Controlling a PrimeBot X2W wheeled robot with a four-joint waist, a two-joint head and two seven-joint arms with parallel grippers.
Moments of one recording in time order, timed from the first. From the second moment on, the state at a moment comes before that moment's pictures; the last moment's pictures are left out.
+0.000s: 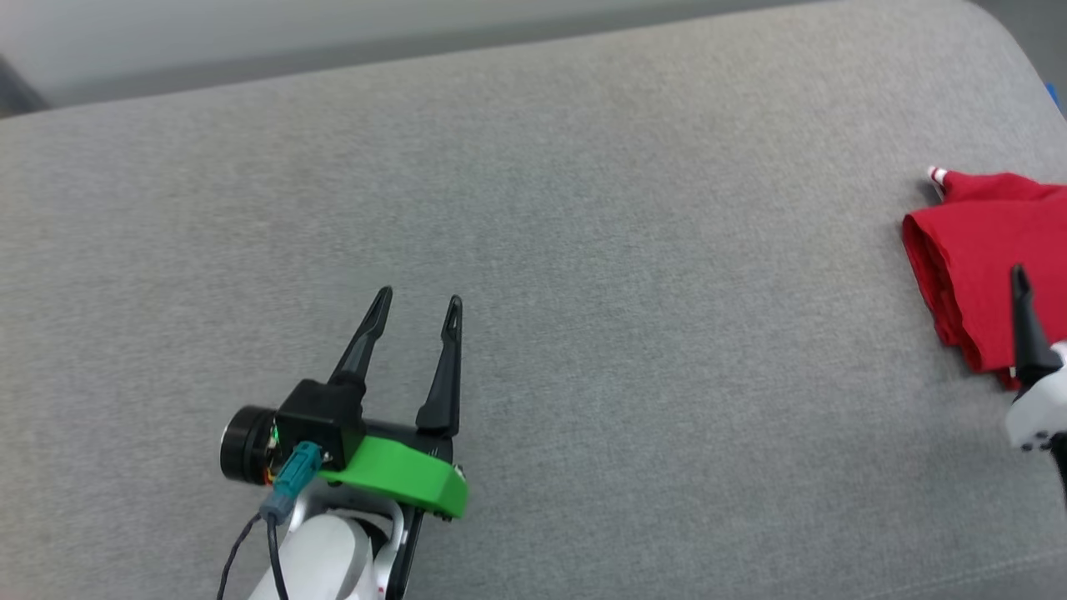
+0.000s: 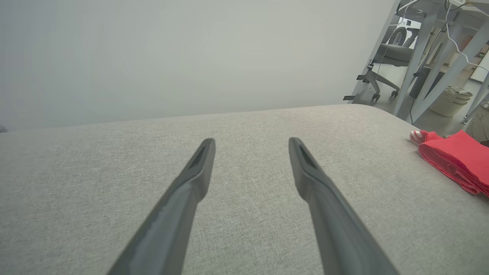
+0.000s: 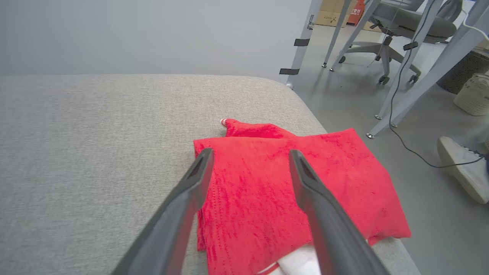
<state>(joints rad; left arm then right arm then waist) -0.19 0.21 -0.40 0.00 -0.33 0.13 -0.22 -0.34 -0.41 -0.05 0.47 0.30 0.13 -0.21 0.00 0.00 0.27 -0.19</state>
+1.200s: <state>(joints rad) 0.00 0.28 -0.29 0.12 -0.40 0.17 -0.25 0.18 -0.11 -0.04 -0.25 0.22 0.13 0.07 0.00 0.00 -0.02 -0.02</state>
